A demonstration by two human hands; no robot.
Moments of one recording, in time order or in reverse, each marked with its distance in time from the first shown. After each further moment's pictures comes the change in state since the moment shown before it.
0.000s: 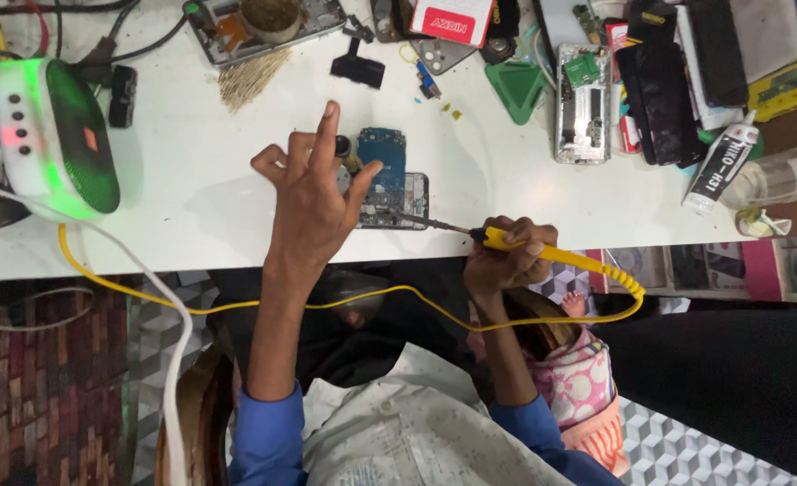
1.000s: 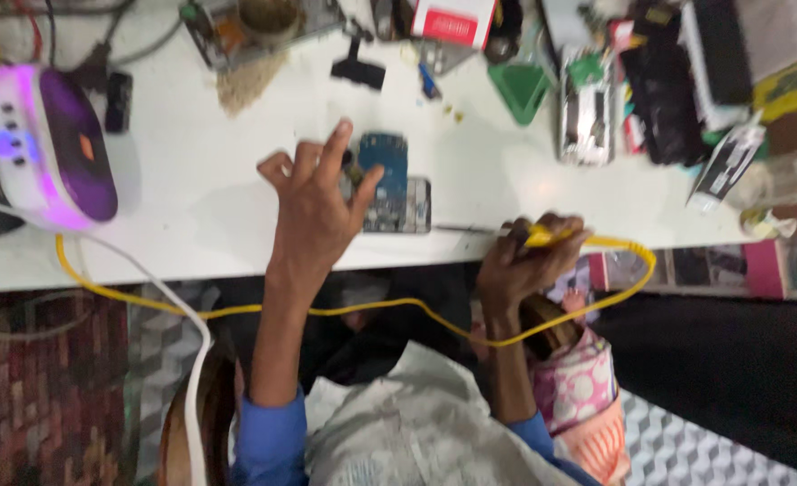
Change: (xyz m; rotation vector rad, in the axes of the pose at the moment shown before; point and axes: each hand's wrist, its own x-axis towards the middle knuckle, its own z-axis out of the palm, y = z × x) left_hand -0.001 0.002 0.000 0.030 -0.077 -0.115; right_hand 0.013 -0.023 -0.009 0.203 0.313 0.394
